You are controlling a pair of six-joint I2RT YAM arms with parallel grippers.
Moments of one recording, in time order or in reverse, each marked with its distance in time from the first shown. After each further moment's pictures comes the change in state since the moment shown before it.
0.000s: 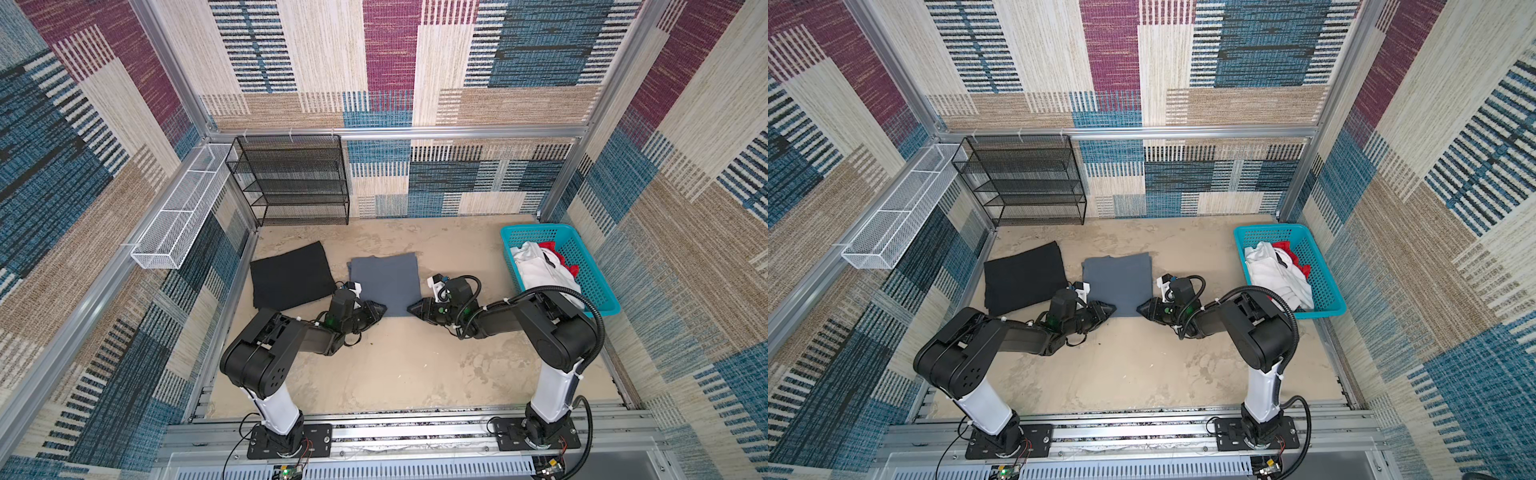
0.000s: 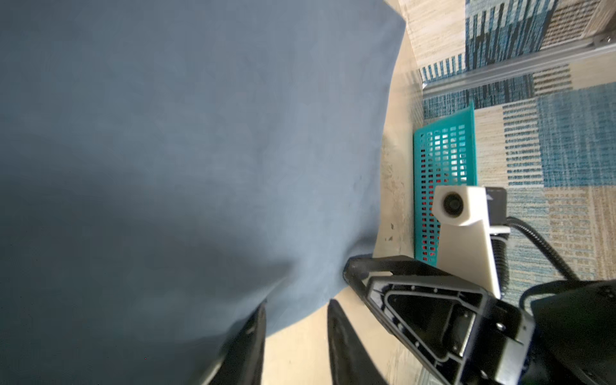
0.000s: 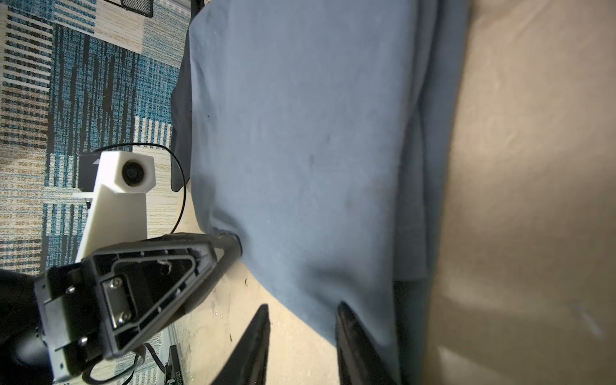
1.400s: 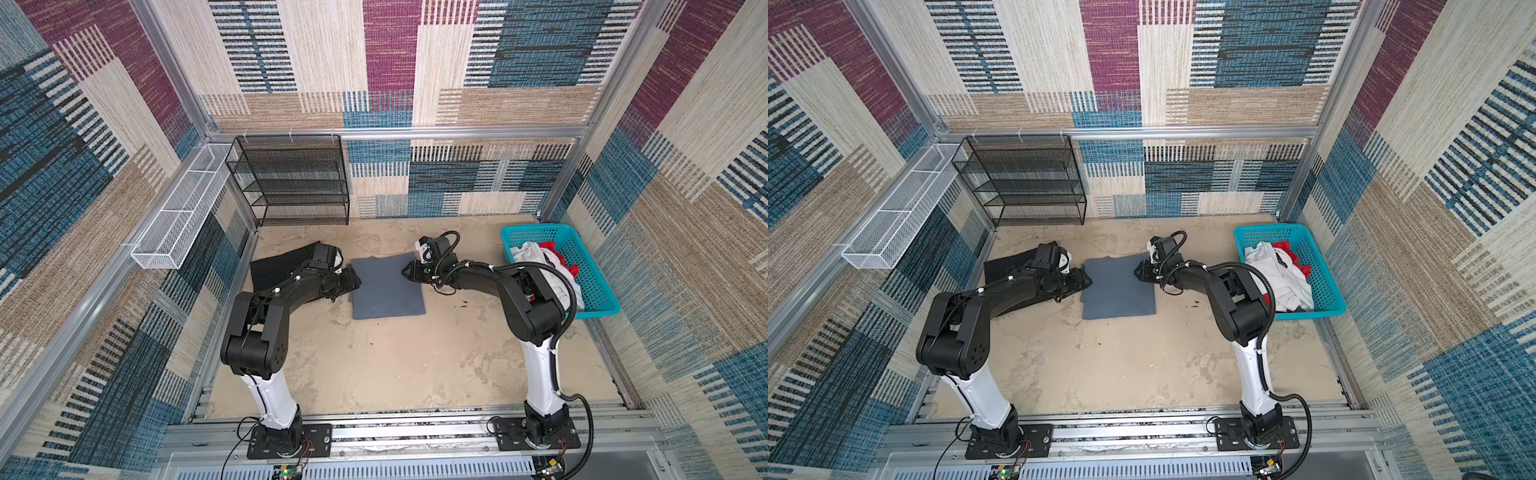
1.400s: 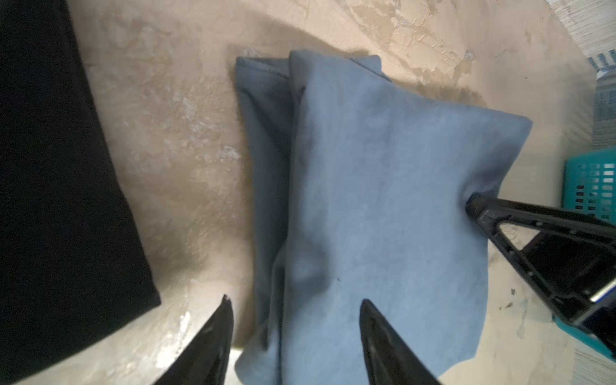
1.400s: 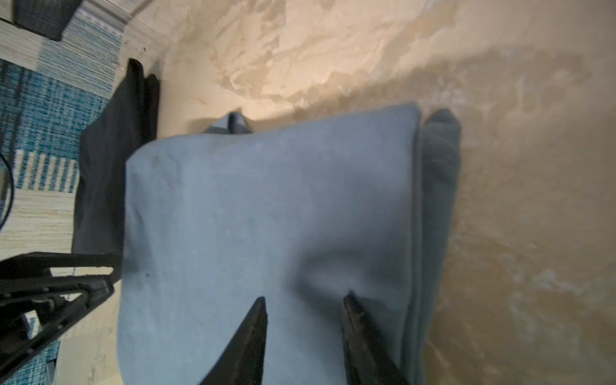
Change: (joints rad) left arm 0.223 0.135 0.609 -0.882 -0.043 0.464; right arm -0.050 0.278 0.677 -0.520 0.164 -0.305
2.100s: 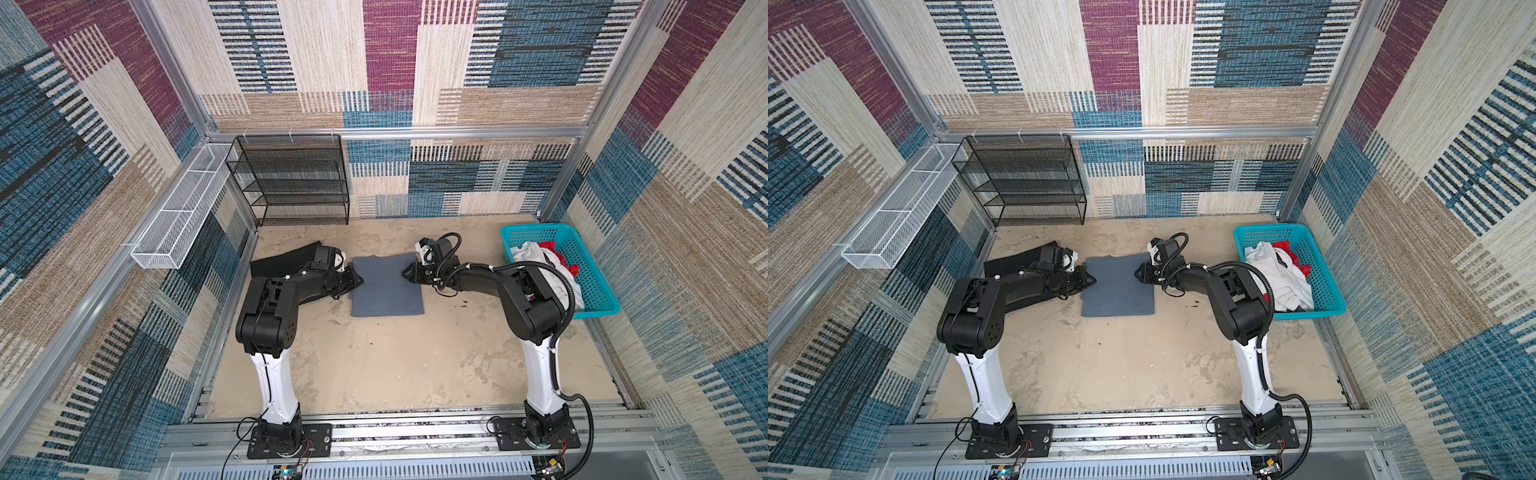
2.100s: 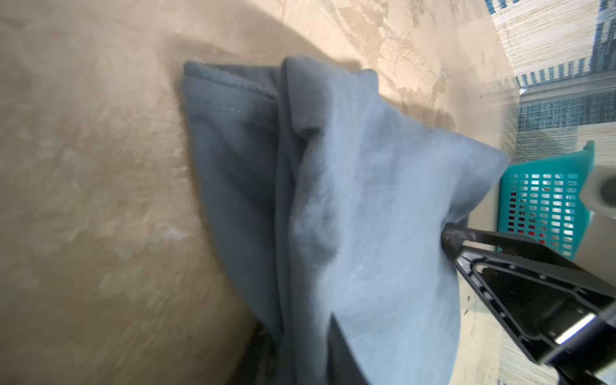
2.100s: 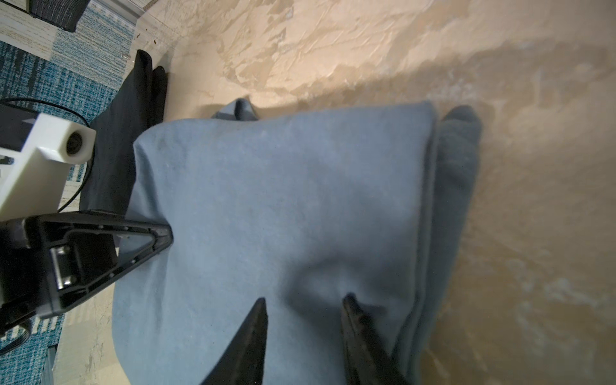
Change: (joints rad) left arm 0.023 0.172 0.035 0.200 0.187 -0.079; right arm -0.011 -0.005 -0.036 0.052 -0.043 -0.020
